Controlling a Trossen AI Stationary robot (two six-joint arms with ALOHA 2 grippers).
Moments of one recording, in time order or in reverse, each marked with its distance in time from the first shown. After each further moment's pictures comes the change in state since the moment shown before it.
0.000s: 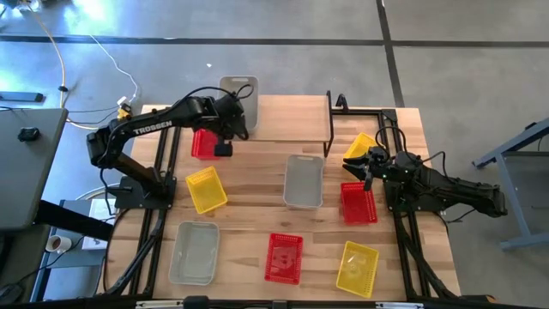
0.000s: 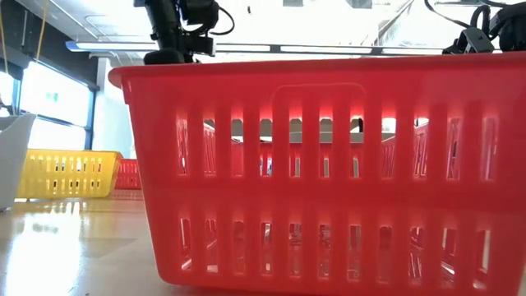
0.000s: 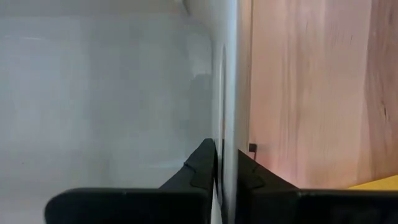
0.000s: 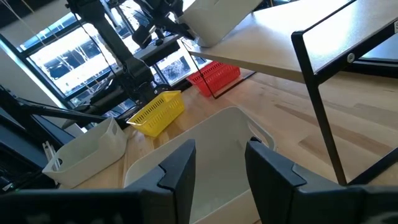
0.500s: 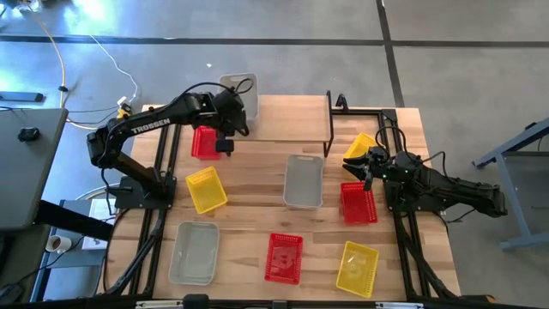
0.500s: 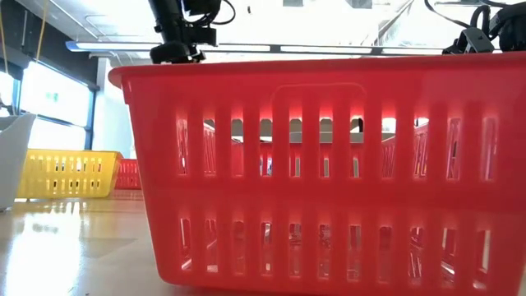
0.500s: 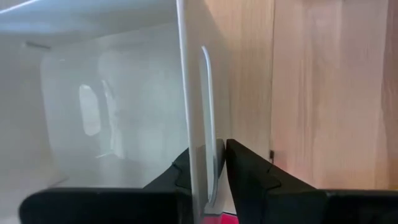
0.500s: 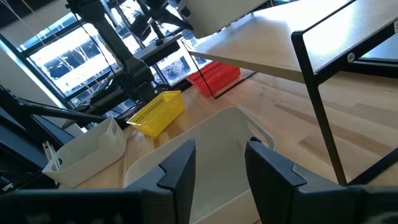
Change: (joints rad) left arm -0.001 0.000 0.062 -0.012 -0.040 0.018; right arm 0.000 0.000 0.000 0.000 0.000 0.000
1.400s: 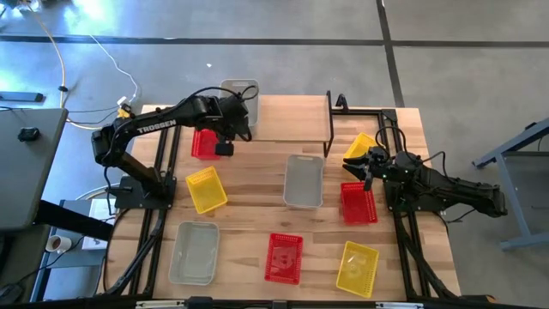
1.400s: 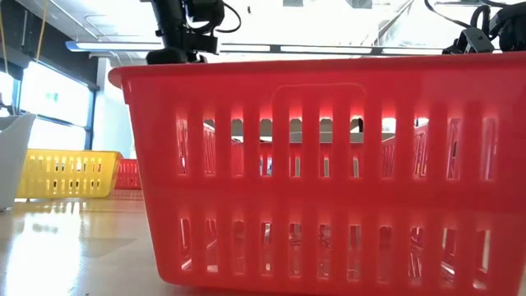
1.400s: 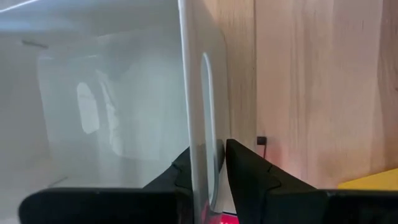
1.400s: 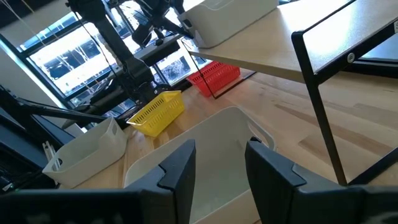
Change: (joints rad) left arm -0.032 0.043 0.001 -0.043 -0.026 0.011; right arm 0.000 0.000 0.000 0.000 0.000 0.000
